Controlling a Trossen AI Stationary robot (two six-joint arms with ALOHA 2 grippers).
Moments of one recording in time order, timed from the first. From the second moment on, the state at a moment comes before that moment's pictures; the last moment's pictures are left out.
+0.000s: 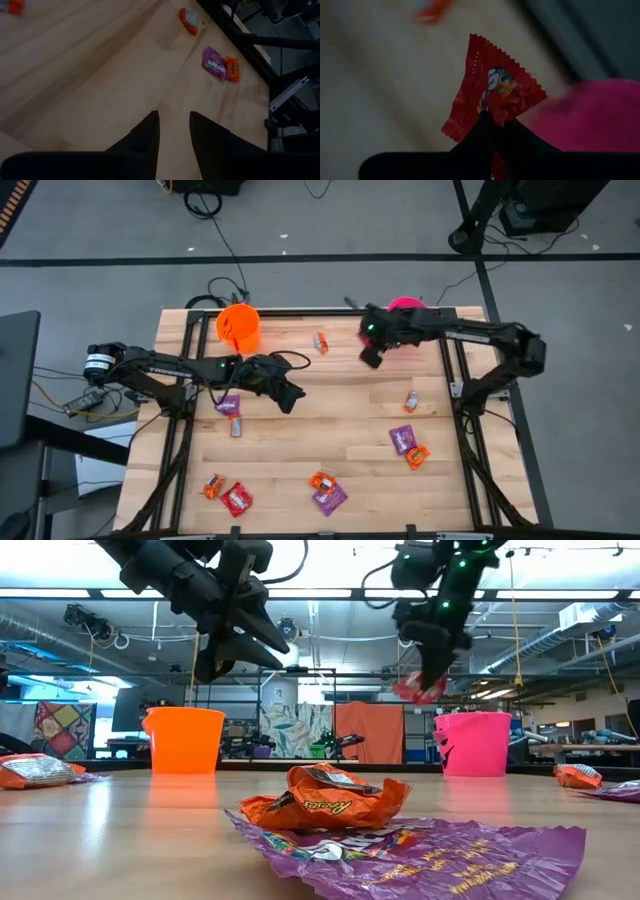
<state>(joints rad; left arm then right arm) 0.05 1.31 0.78 -0.05 0.01 -0.75 -0.40 1.49 1.24 -0.91 0.33 0.18</state>
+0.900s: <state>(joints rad) 0.05 1.31 0.78 -0.11 -0.03 -0.77 -0.77 1.41 1.24 -0.98 0.44 0.26</state>
